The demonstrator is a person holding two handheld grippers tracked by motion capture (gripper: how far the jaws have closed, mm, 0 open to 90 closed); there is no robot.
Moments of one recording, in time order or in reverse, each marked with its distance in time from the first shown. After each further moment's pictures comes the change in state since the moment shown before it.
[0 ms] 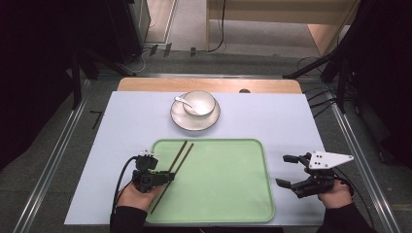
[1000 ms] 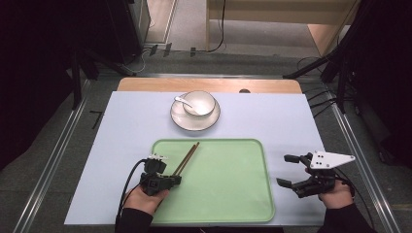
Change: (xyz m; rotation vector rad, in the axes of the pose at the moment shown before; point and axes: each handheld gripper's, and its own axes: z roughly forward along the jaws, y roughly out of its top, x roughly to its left) left arm -0.014 -0.006 0.015 0.035 -0.049 0.034; right arm 0.000 -0.001 -0.002 -0.008 -0.010 0.009
